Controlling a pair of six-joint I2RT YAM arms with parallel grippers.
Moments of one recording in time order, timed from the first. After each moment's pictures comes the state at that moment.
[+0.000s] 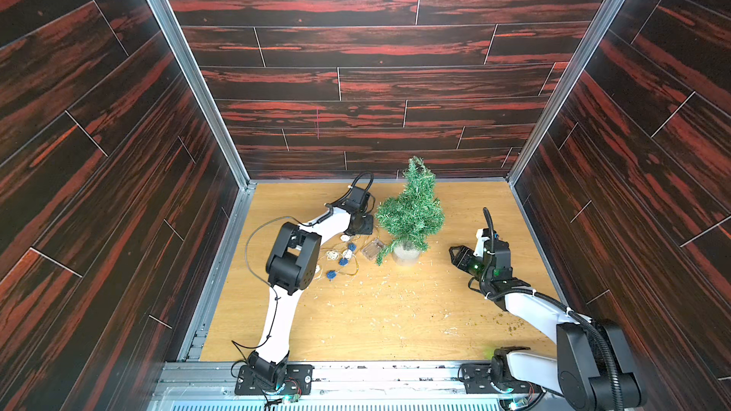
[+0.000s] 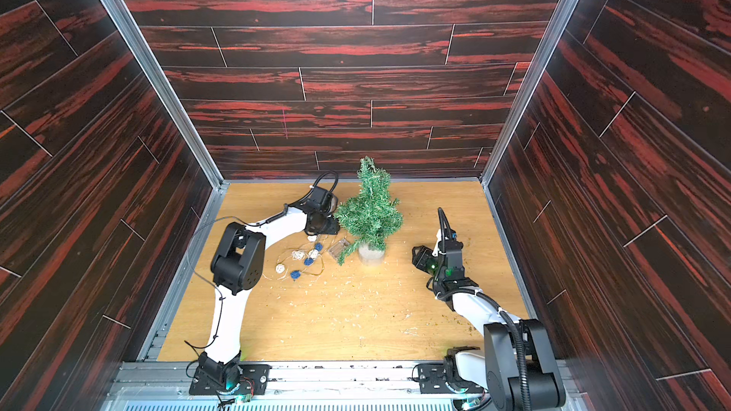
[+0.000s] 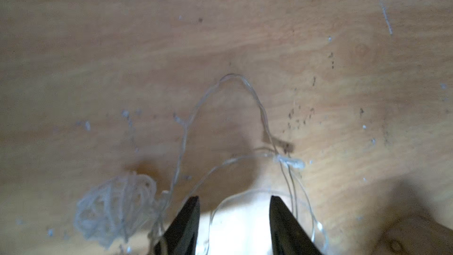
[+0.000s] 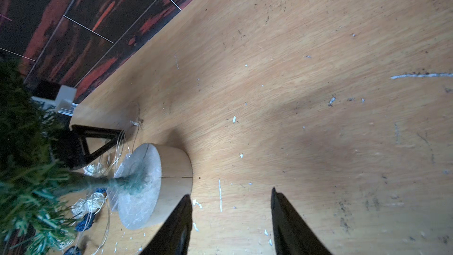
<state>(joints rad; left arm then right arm) -0.44 2.28 1.75 -0.52 0.05 -0.30 0.16 1.25 0.44 0.22 -0.17 0.59</state>
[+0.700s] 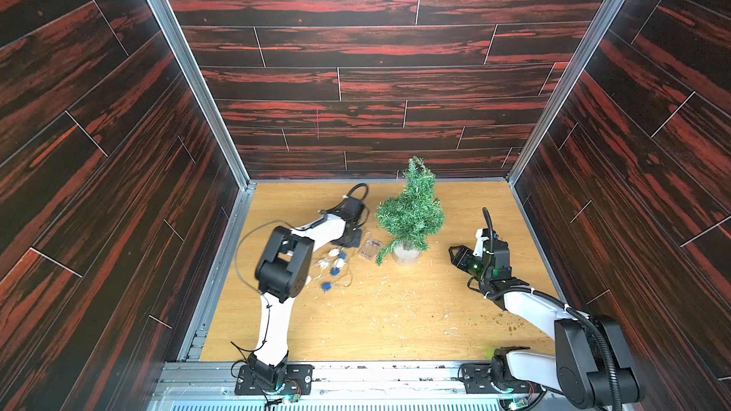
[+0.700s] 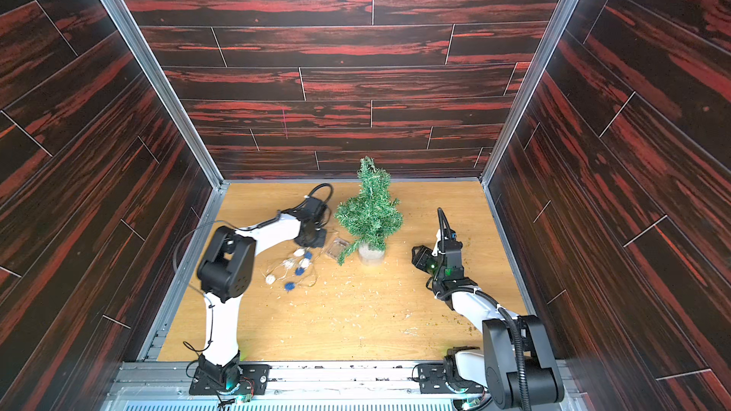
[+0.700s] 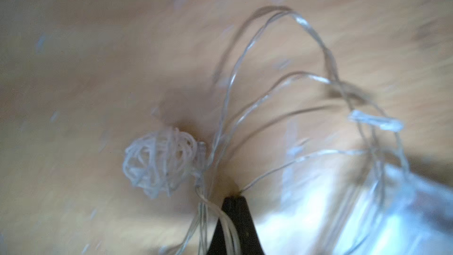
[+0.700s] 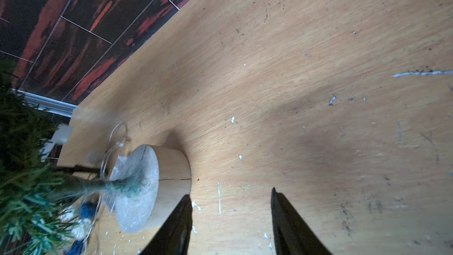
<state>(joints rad) -0.39 2.08 1.45 -0.62 -0.13 -0.26 0.16 1.27 0.44 0.24 -0.17 0.60</state>
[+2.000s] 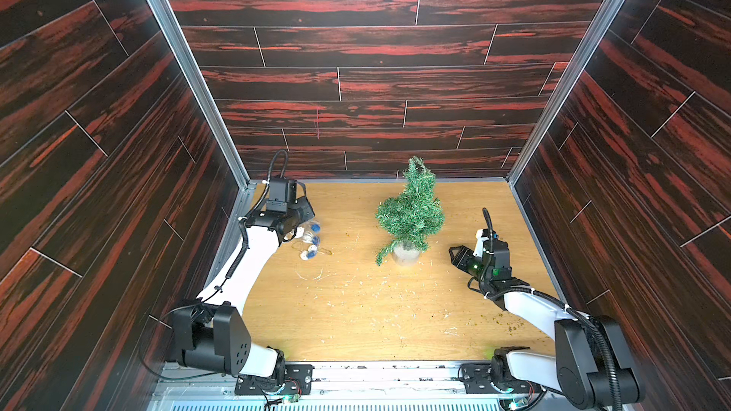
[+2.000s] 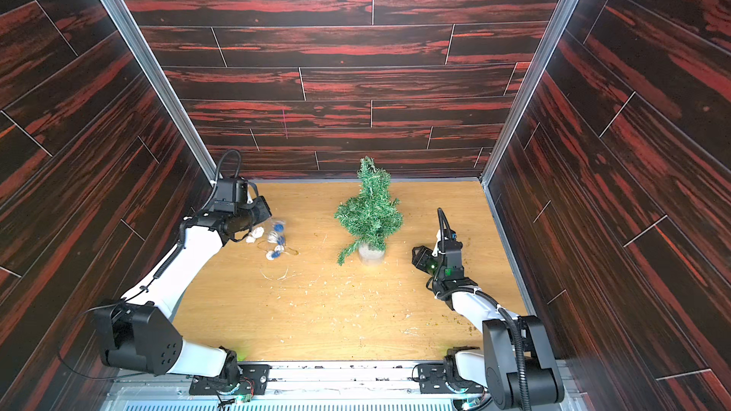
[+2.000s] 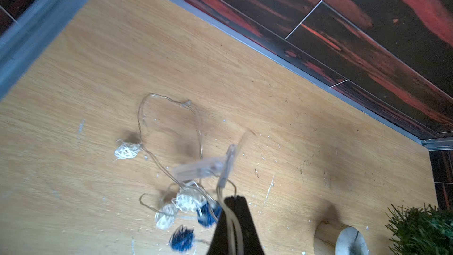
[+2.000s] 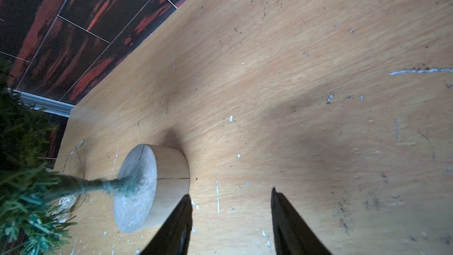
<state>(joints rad) -0.14 1.47 1.25 -0.51 -0.01 -0.57 0.15 1.27 0.44 0.23 -0.16 0.60</state>
